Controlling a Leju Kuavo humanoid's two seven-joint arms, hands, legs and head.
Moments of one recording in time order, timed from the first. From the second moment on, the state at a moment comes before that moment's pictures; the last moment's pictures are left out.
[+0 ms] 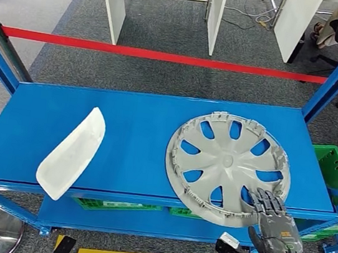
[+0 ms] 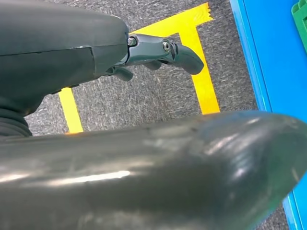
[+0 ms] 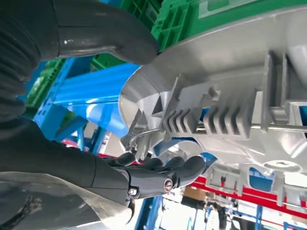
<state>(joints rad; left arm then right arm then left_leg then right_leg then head) -0.11 -0.02 -0.61 -0.19 0.47 0.25 -0.33 0.15 -0.56 0.44 -1.68 1.17 -0.01 0.27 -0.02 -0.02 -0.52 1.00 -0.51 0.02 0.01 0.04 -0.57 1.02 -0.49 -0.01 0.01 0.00</state>
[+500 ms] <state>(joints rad) -0.10 -0.02 -0.61 -0.19 0.46 0.25 -0.33 0.09 -0.56 0.47 -1.65 1.21 0.03 0.21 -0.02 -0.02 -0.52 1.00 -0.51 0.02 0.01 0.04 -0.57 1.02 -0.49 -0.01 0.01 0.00</state>
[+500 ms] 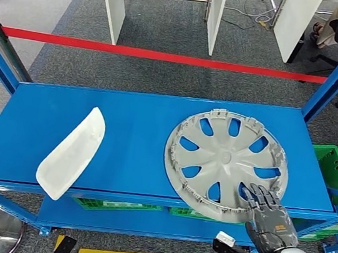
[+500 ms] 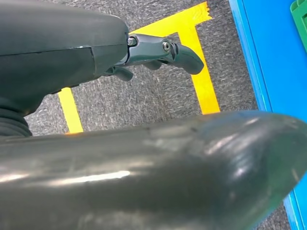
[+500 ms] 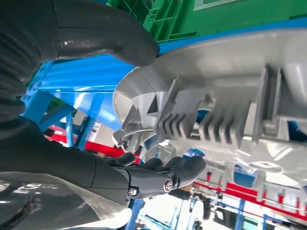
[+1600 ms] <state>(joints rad) -0.11 -0.02 -0.59 -0.19 0.44 0.23 -0.33 -0.16 -0.54 0.71 -1.47 1.17 0.11 0.12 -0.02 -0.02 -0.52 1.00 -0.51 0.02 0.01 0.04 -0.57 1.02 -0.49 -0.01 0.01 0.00</state>
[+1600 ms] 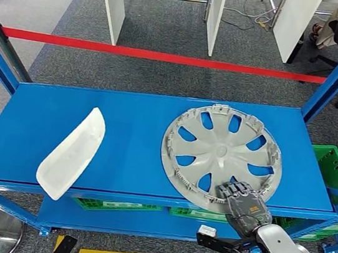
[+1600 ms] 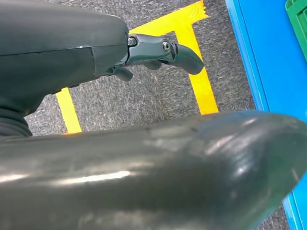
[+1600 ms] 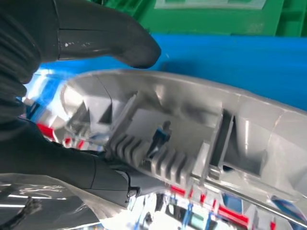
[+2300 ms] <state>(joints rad) -0.11 -0.02 -0.56 -0.19 0.46 0.26 -0.35 -0.07 -0.54 0.70 -1.60 1.18 -0.14 0.15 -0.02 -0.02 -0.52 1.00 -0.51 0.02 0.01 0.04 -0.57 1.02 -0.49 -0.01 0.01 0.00</state>
